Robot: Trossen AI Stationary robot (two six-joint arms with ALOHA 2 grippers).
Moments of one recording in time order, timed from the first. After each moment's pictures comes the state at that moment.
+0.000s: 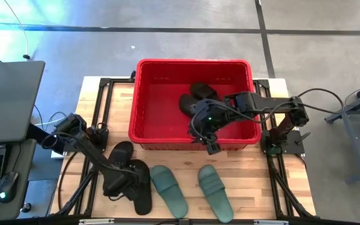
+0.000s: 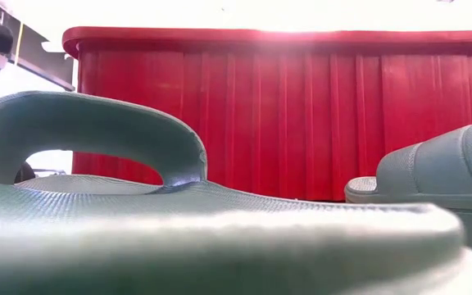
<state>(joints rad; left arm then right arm) -0.65 1.79 1.25 -1.47 0.07 -0.64 0.14 1.72 2.01 -1.14 -0.11 -0.24</state>
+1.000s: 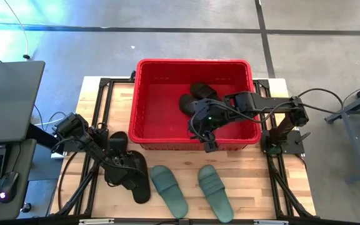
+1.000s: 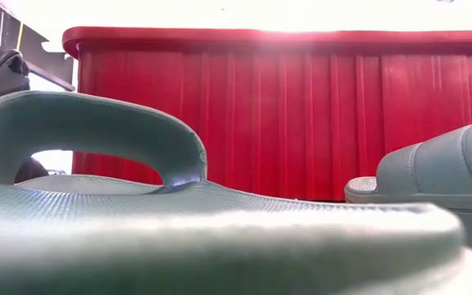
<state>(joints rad) -0.63 1.79 0.98 -1.44 -0.17 -0.81 0.14 1.72 2.01 -1.14 -0.03 -0.18</state>
